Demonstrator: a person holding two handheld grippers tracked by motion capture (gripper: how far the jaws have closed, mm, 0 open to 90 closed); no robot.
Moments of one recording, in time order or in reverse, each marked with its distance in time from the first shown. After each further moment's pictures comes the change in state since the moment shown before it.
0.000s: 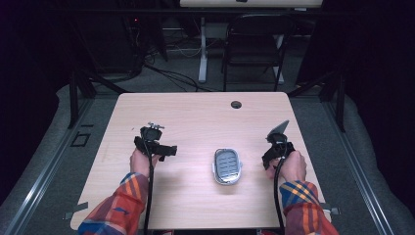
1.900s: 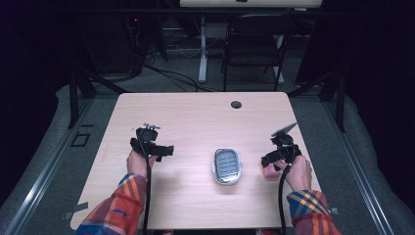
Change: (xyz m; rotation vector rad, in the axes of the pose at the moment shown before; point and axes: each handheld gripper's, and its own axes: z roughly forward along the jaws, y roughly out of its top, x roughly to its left) left arm 0.008 -0.005 -0.005 -0.010 0.011 -0.037; right arm -0.003 -0.024 -0.017 -0.197 0.056 -0.069
